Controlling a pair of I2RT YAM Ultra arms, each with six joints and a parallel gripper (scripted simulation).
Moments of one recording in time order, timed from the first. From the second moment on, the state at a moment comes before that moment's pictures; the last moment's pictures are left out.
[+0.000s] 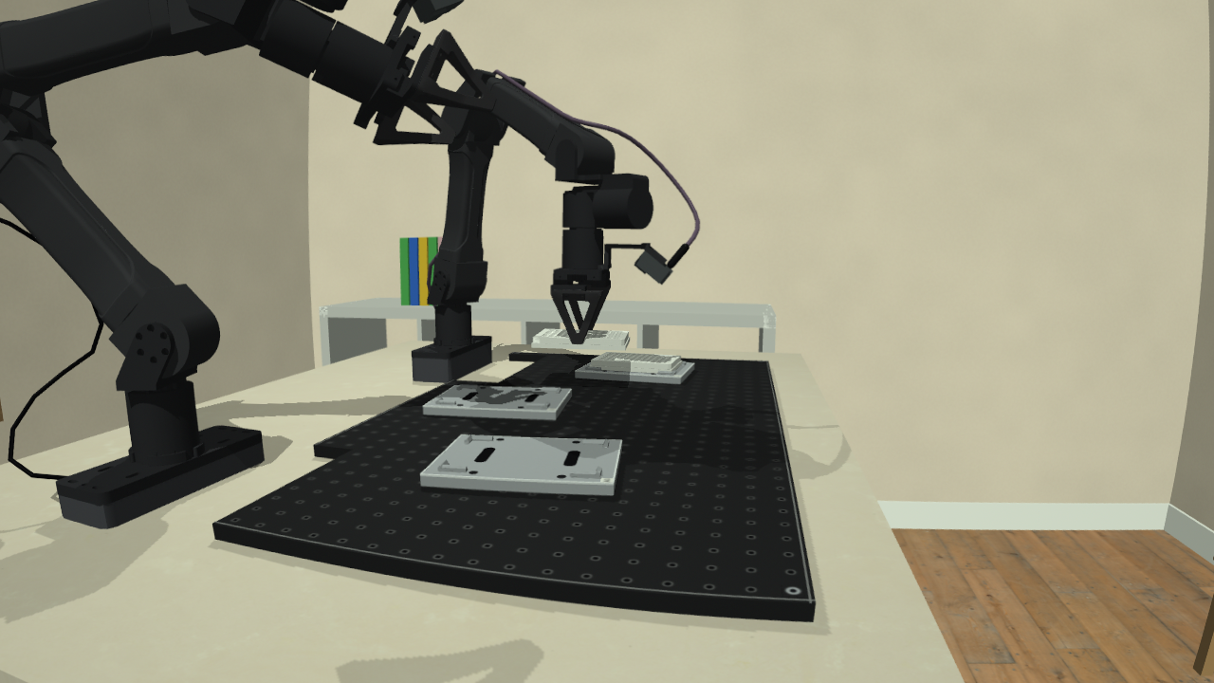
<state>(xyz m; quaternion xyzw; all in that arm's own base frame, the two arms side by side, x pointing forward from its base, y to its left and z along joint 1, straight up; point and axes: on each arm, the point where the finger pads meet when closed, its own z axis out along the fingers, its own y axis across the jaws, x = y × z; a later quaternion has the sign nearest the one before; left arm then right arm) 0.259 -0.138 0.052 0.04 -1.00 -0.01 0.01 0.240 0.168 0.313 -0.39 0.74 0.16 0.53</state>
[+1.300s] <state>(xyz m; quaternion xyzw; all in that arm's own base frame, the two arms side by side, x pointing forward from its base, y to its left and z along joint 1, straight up) 0.312 -0.027 0.058 -0.05 -1.00 0.00 0.02 0.202 0.353 0.227 -0.42 0.67 0.25 0.56</state>
